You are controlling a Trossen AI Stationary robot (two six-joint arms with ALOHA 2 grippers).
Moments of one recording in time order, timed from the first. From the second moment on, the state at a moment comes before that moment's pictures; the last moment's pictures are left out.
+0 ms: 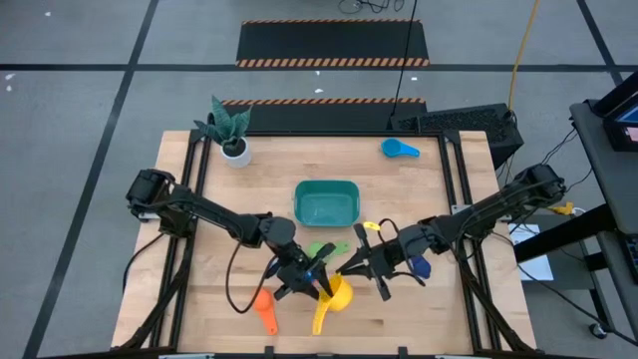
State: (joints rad) left arm -0.24 1.72 1.05 0.60 0.59 0.56; right arm 0.40 1.37 0.81 0.44 0.04 -0.29
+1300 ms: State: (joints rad) left arm -0.19 1.65 1.05 -0.10 0.06 0.47; right arm 0.42 1.32 0.81 -0.02 0.78 -0.32
